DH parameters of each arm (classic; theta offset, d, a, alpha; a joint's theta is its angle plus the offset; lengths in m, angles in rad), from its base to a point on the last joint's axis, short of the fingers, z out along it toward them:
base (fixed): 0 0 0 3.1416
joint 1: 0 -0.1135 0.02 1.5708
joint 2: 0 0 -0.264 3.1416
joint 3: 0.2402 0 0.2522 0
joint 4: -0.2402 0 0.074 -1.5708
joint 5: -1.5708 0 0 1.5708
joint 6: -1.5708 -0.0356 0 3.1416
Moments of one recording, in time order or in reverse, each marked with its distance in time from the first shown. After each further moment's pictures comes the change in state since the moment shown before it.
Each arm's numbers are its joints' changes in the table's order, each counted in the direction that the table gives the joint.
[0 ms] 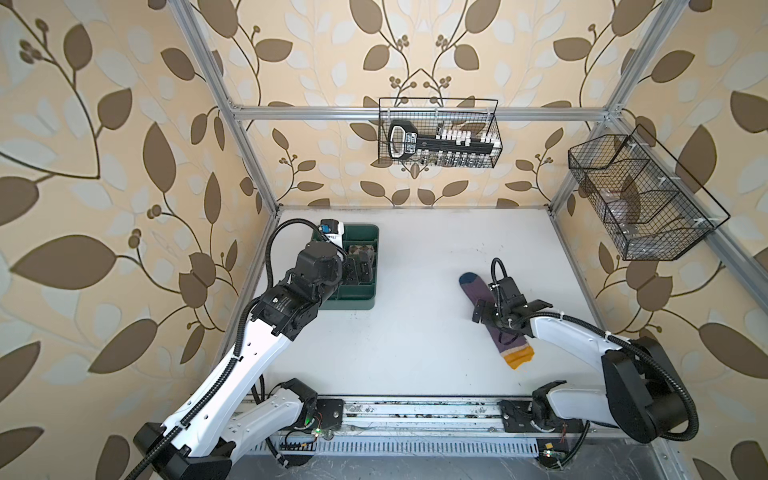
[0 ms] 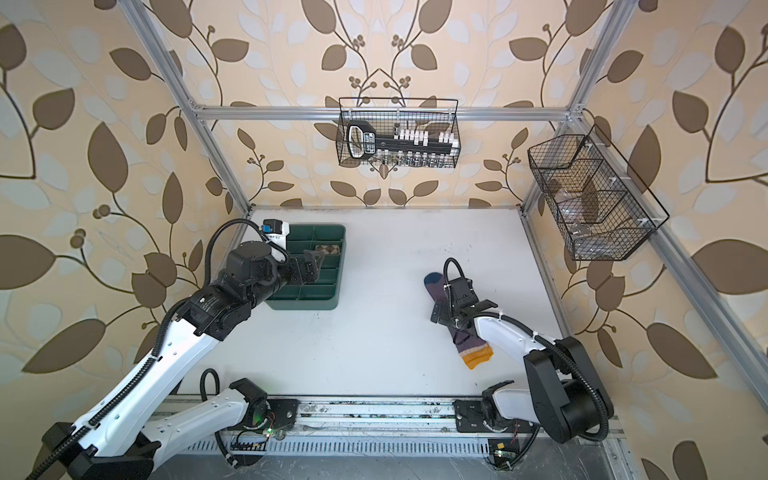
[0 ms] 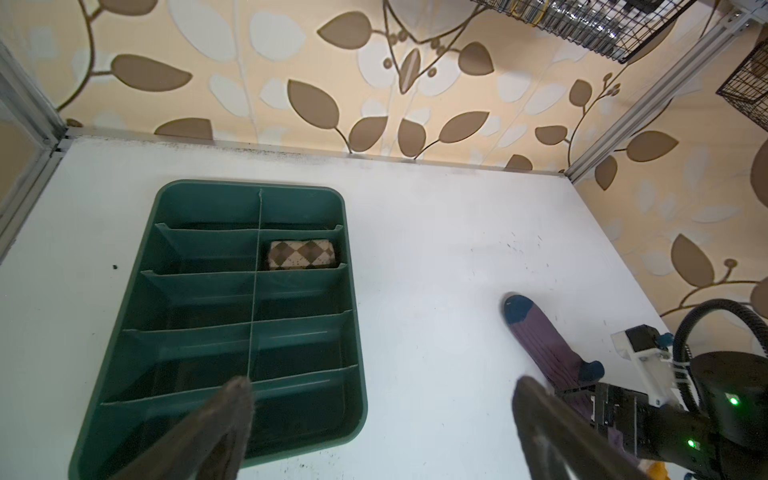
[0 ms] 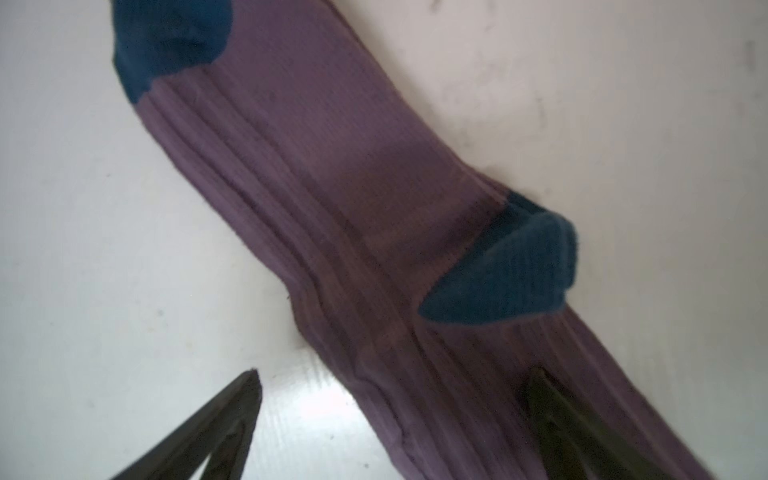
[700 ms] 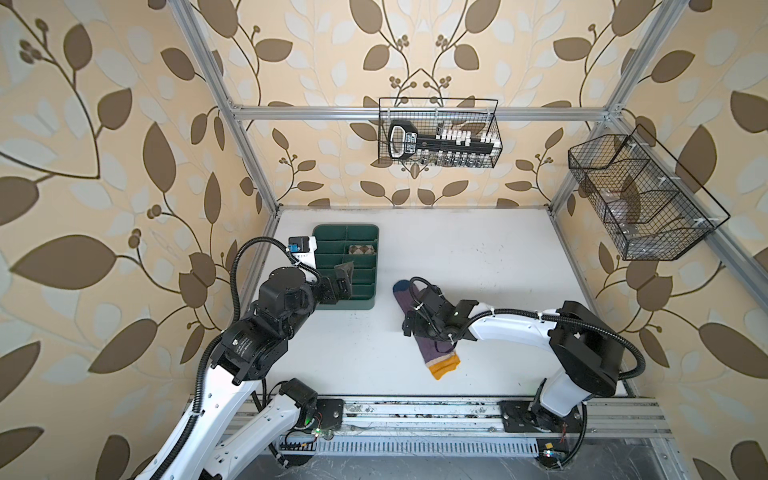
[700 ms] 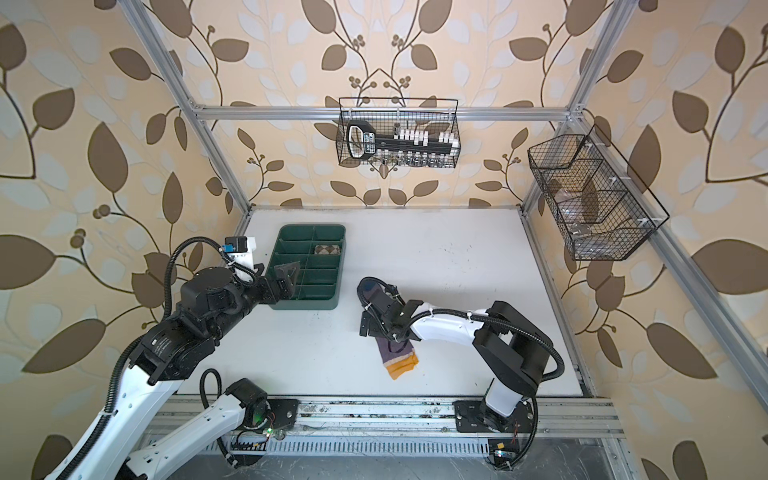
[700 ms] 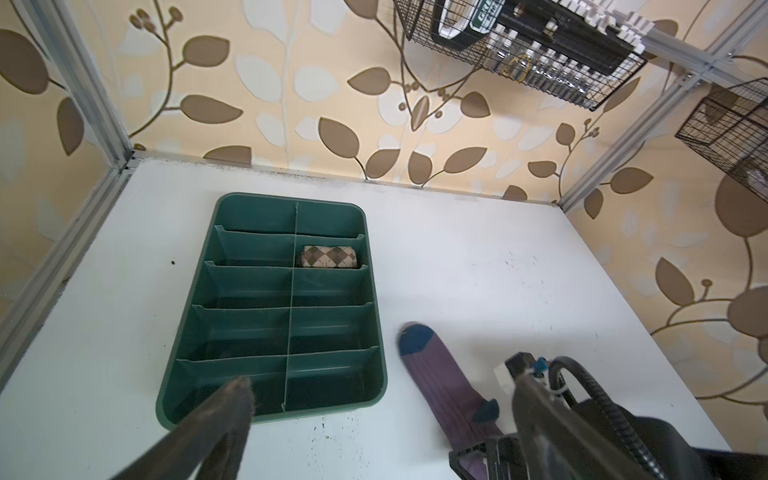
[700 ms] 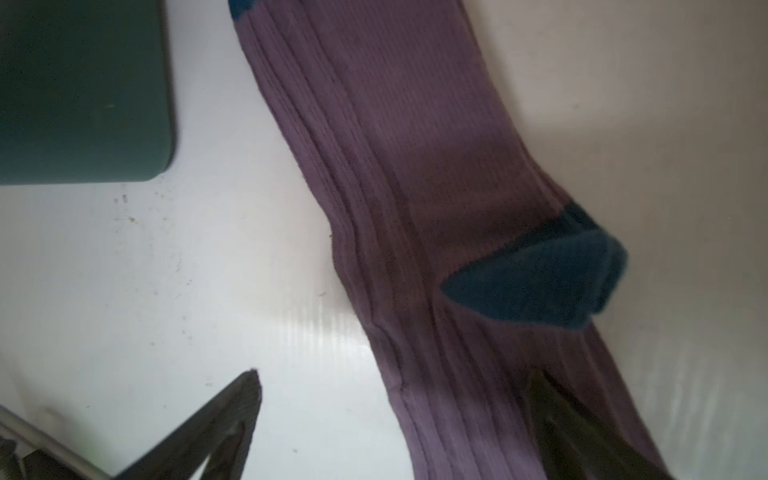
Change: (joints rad) left arm 0.000 -0.239 -0.038 -0.116 0.019 -0.003; right arm -0.559 0.339 0.367 0.042 0.045 -0.337
